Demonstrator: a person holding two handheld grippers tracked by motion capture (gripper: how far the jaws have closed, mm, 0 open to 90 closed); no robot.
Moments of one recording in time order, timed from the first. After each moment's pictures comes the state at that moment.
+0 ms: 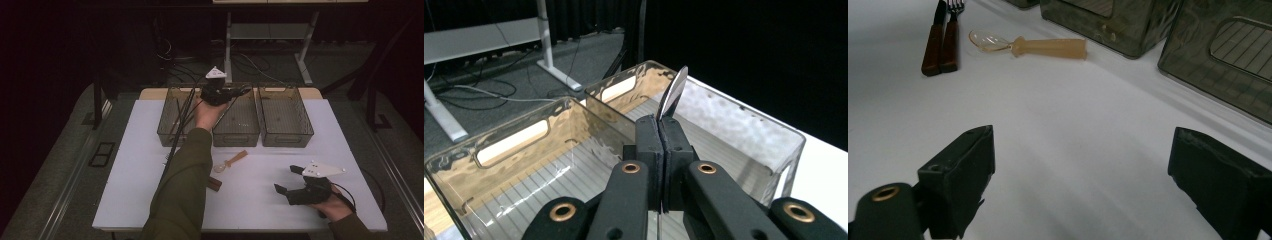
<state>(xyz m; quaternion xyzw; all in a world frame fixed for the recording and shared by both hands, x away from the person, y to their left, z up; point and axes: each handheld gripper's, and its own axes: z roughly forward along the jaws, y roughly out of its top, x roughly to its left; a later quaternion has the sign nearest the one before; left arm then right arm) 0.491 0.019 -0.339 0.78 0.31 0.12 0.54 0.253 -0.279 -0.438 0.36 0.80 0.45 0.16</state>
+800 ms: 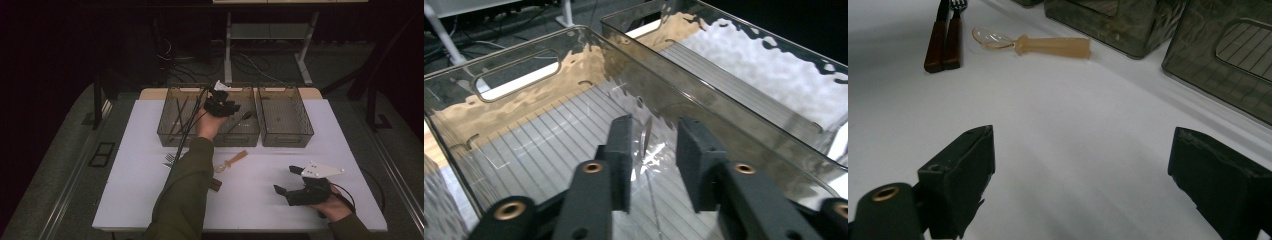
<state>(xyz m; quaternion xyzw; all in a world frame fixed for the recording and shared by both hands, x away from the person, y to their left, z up) 0.485 0.013 -0.375 0.81 0.34 0.13 0.45 0.252 -0.277 -0.438 0.35 0.81 0.45 0.16</state>
